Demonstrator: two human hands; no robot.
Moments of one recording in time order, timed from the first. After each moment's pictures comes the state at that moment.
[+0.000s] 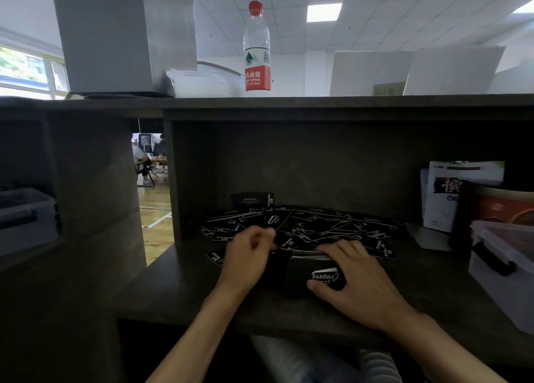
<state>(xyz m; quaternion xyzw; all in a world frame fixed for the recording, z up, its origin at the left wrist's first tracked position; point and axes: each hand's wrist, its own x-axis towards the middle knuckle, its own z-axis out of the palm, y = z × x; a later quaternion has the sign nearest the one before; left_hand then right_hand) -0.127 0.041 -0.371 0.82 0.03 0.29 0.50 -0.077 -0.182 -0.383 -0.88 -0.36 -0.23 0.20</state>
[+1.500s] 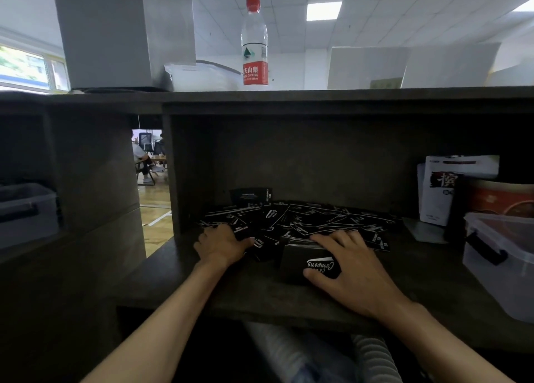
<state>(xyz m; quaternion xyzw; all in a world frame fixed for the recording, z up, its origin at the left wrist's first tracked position) -0.100 0.086 -0.369 0.91 0.30 0.18 0.22 -0.080 -0.182 -0.383 -0.89 -0.34 -0.23 0.19</state>
